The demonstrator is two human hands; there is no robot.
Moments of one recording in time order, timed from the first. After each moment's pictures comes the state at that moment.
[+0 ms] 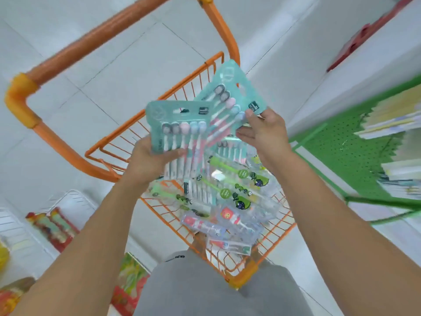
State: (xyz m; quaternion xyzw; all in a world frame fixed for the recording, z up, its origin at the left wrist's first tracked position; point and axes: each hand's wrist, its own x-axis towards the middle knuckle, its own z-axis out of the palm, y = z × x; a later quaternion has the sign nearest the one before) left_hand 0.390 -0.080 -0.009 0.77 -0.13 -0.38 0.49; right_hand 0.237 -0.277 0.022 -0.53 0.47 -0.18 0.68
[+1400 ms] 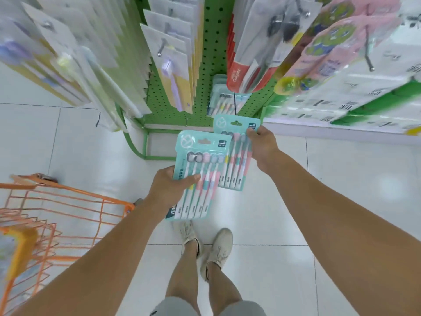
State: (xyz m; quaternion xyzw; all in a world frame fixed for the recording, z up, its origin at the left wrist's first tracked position) left_hand -0.202 -0.394 -0.115 0.72 -0.30 -0.58 0.22; right_hand -0.431 -0.506 -0.160 -0.29 0.78 -0.23 0.51
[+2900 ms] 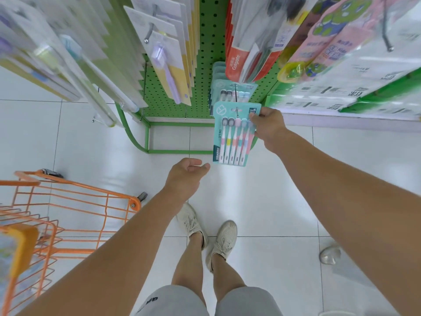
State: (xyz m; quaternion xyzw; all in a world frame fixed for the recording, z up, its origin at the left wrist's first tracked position) left_hand -0.230 -0.404 -0.134 0.72 -0.26 -0.61 0.20; right_hand -0.441 -0.539 -0.168 -0.31 0.76 -0.25 0.52
